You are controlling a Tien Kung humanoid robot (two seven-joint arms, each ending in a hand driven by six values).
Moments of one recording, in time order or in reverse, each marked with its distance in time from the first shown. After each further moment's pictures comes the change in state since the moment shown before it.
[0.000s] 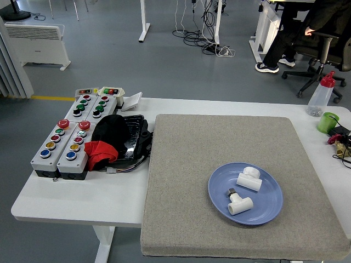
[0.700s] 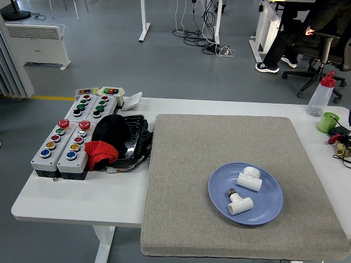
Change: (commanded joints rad) left arm -0.005 0.002 0.011 -0.001 -0.017 0.004 0.001; right arm 0.123 -0.055 -0.129 0.010 -0.323 -0.022 0.005
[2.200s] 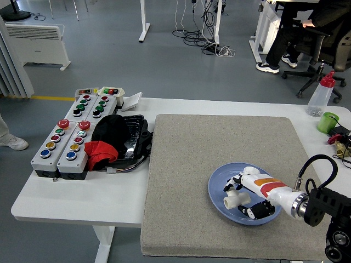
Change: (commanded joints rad) left arm 0.007 -0.002 0.003 -0.002 -0.008 0.002 0.005; right arm 0.353 -0.163 -0.823 0.039 -0.982 0.413 -0.333
